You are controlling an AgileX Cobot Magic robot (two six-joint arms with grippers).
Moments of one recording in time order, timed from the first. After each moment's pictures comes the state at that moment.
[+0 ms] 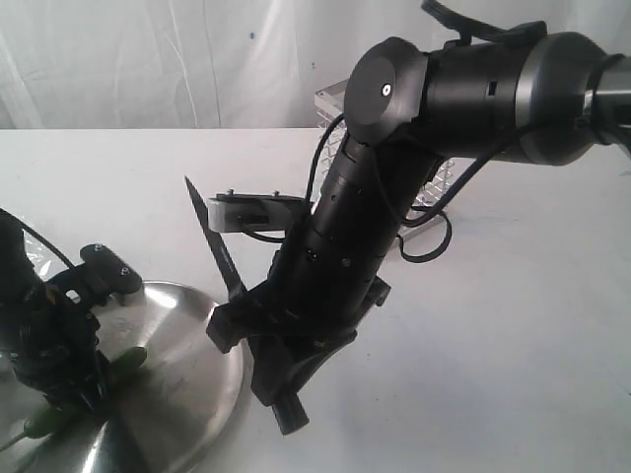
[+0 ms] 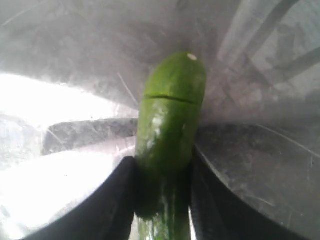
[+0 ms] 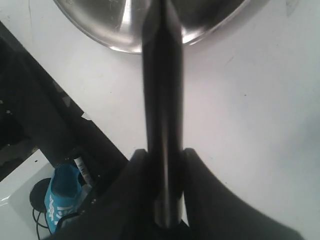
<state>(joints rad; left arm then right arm) -0.23 1.61 -0.70 -0.11 0.56 0.50 0.70 1.78 -1.33 0.55 1.21 -0.26</state>
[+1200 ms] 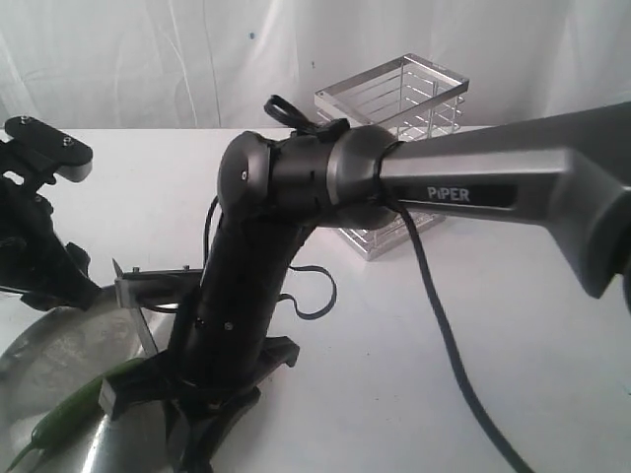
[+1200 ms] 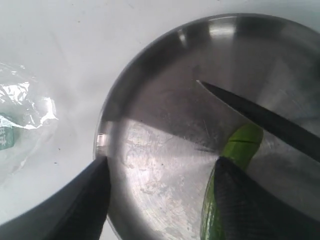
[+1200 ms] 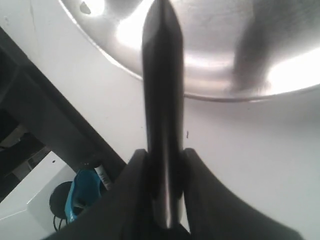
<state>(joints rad) -0.25 1.34 -0.88 0.11 0.77 0.13 0.86 2.07 -1.52 0.61 1.22 -0.16</state>
